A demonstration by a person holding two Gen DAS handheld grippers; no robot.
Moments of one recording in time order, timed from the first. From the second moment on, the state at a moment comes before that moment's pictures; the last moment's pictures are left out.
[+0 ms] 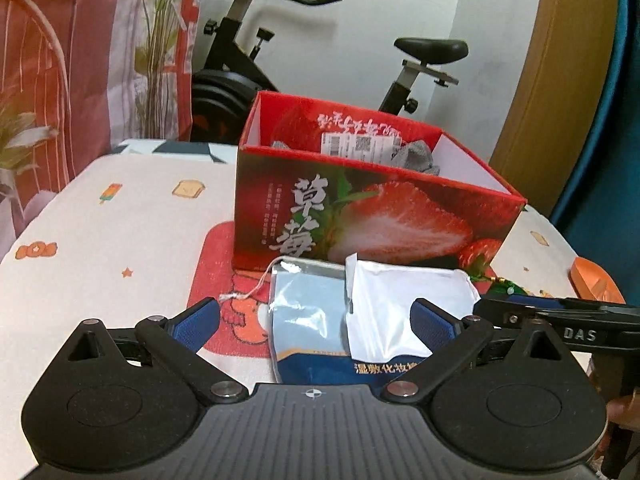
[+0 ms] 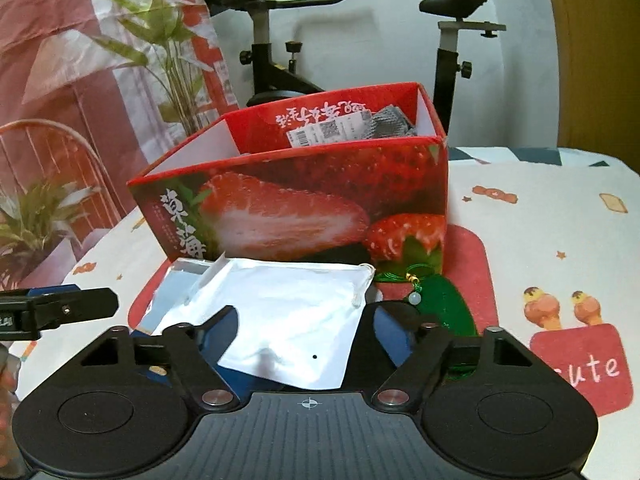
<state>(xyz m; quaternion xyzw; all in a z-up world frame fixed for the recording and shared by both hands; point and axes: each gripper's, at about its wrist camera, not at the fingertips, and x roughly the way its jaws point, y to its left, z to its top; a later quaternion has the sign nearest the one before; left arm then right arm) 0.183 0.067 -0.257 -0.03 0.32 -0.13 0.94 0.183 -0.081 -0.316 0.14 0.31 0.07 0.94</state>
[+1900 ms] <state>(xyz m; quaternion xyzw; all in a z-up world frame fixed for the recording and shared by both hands) 0.210 0.042 -0.281 -0.09 0.37 -0.21 0.90 0.187 -0.087 -0.343 0.15 0.30 0.12 0.93</state>
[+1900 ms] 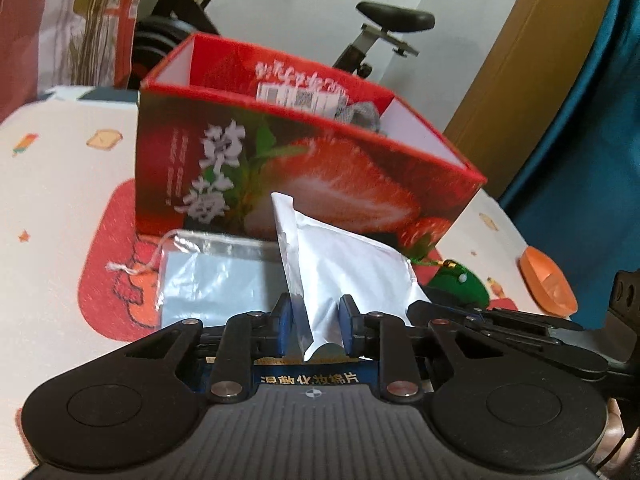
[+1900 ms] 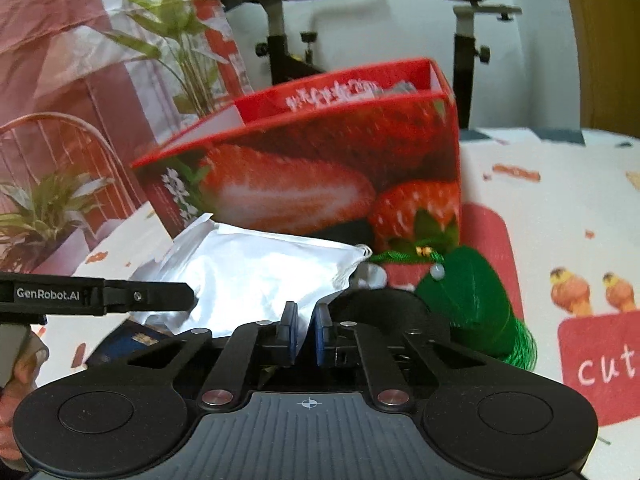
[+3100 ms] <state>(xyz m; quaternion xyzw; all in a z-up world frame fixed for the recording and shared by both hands) 0.207 0.087 -0.294 -0.17 0.40 -0.19 0.88 0.160 -0.060 -0.327 0.07 0.29 0.13 0.94</state>
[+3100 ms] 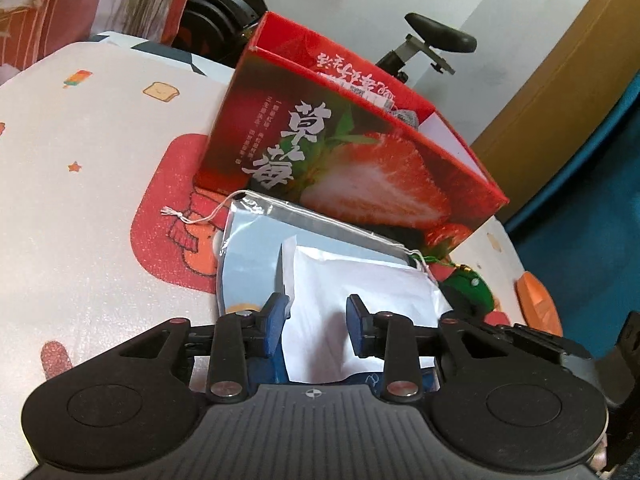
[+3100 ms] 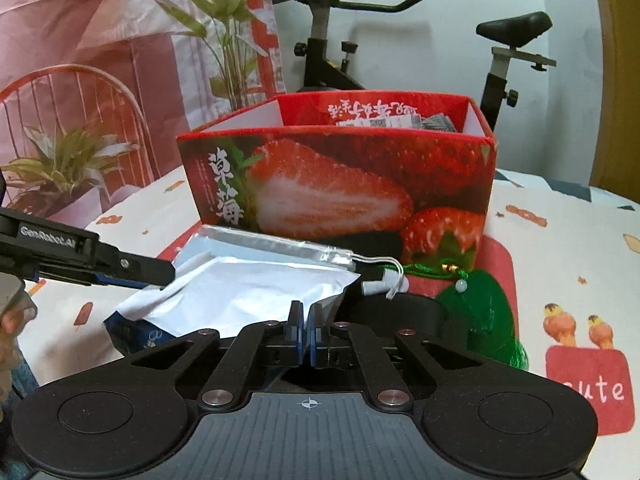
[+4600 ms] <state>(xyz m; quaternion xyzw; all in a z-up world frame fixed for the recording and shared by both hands) 0.223 0.076 -0.190 -0.11 0.27 -0.20 0.94 0.174 -0.066 -0.254 0.08 0.22 0.15 0.96</state>
